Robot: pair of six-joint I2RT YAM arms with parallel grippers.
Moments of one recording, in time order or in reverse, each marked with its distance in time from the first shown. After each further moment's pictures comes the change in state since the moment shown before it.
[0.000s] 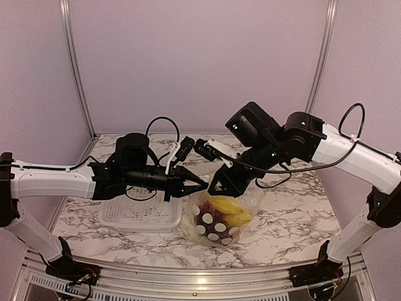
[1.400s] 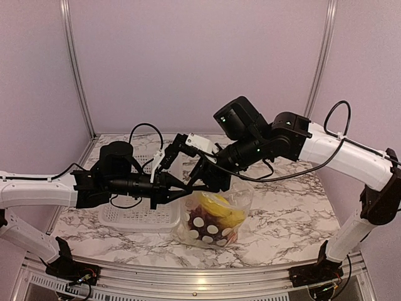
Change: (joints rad) left arm 0.000 -0.171 -0.147 -0.068 -0.129 0.080; right arm 0.002 0.069 0.061 0.184 -0.068 -0.309
